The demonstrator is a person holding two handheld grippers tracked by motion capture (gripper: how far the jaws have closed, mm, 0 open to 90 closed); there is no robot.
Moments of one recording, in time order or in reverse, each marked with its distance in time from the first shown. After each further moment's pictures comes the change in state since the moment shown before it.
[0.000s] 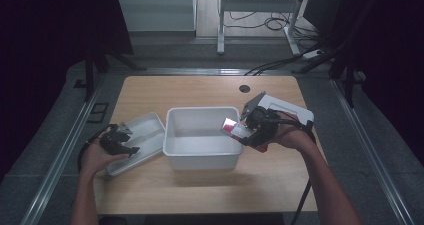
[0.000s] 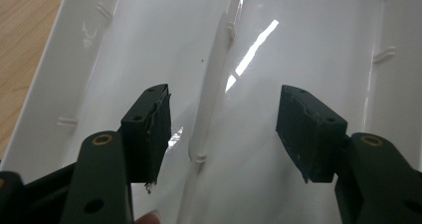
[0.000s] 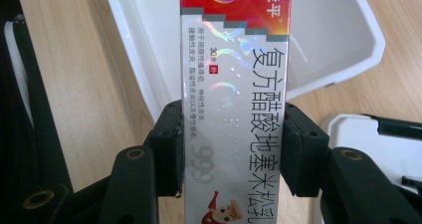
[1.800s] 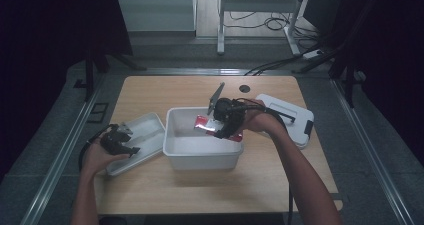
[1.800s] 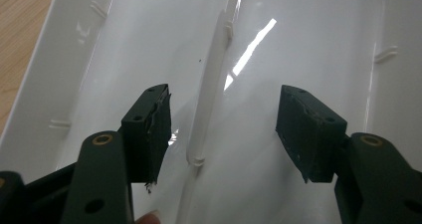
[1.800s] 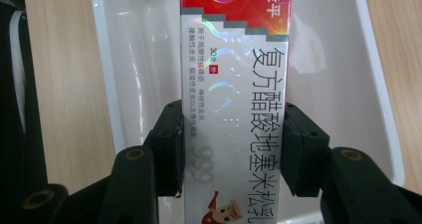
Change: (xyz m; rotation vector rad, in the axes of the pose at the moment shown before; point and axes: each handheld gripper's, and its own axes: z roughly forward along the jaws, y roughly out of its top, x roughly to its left) left arm 0.001 -0.001 0.003 0.001 -0.015 -0.004; right arm -0.006 0.076 0.041 0.073 0.079 -0.175
